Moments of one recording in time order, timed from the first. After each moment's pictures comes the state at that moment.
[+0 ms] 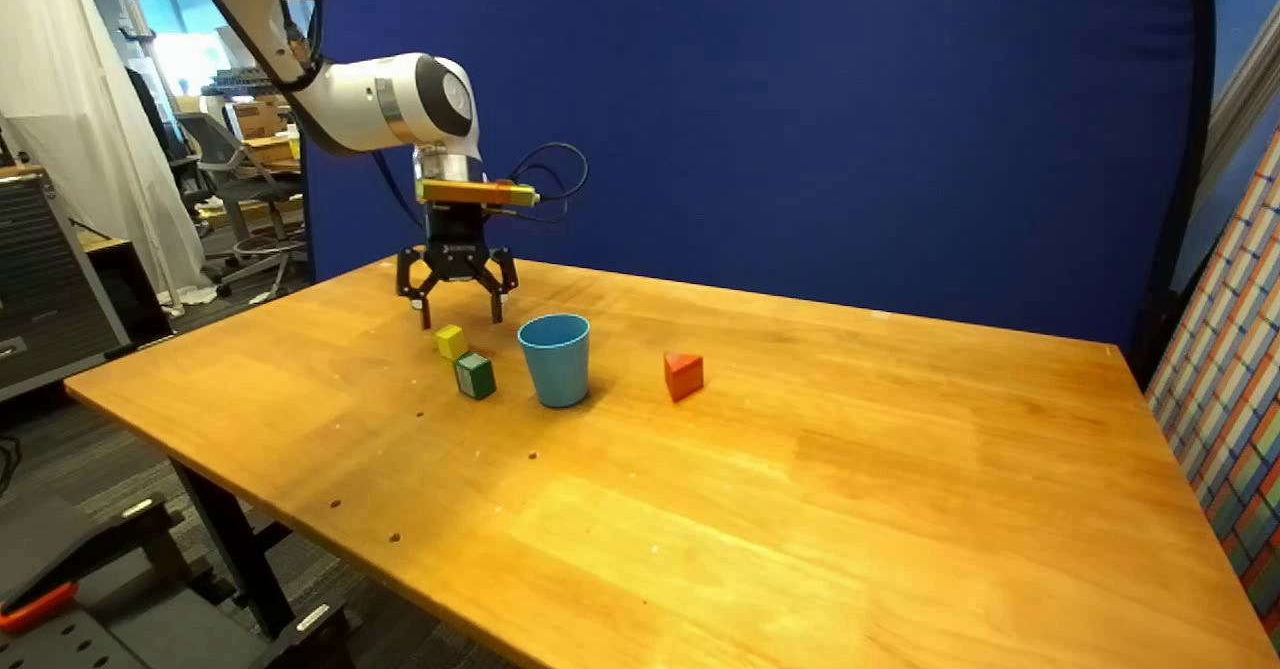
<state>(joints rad) 0.16 0.78 0.17 -1.59 -0.31 1.90 -0.67</state>
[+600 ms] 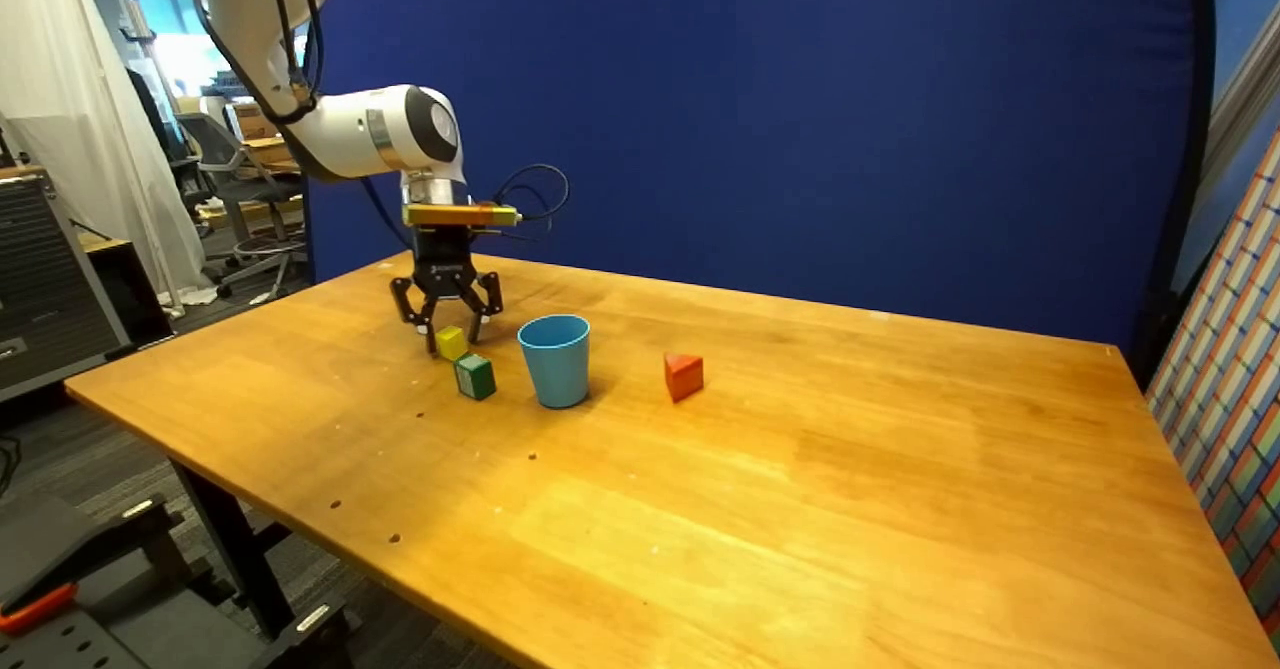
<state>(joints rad) 0.21 0.88 0.16 -1.50 -0.33 1.89 -0.60</state>
